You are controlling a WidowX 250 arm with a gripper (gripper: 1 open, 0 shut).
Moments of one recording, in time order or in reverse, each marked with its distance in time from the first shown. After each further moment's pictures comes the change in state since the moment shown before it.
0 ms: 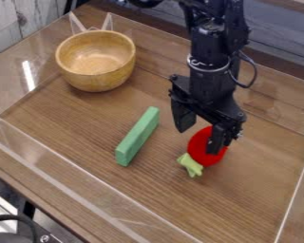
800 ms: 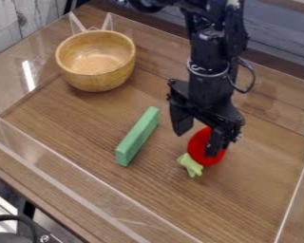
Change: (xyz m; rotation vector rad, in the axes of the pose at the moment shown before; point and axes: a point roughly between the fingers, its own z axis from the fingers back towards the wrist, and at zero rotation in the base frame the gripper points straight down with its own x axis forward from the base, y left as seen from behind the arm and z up) arm -0.001 0.001 -0.007 0.010 0.021 0.033
